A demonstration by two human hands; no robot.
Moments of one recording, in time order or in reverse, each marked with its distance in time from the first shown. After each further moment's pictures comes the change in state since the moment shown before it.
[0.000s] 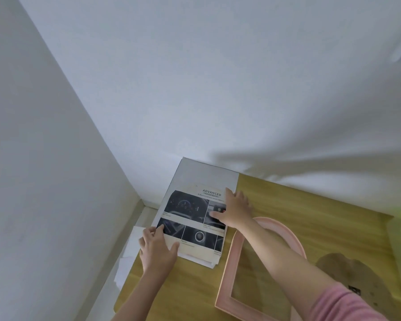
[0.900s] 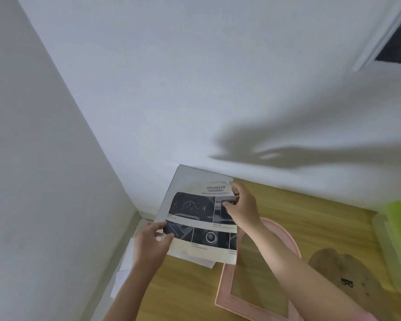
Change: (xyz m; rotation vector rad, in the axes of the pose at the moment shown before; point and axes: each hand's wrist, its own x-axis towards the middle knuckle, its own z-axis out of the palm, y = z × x) left_hand -0.007 0.018 -0.056 -0.353 0.022 0.183; right_hand -0.041 0.004 -0.035 0.650 0.365 -0.132
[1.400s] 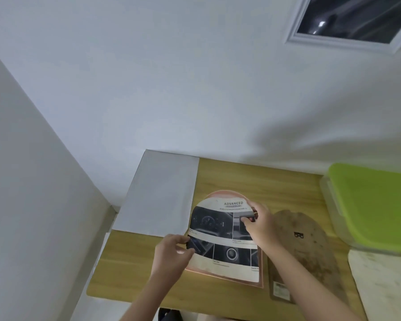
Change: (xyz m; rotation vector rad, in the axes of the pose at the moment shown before) left_hand -0.096 0.008 0.084 0.002 -0.313 0.079; right_hand -0.119 0.093 -0.089 -0.183 0.133 0.167
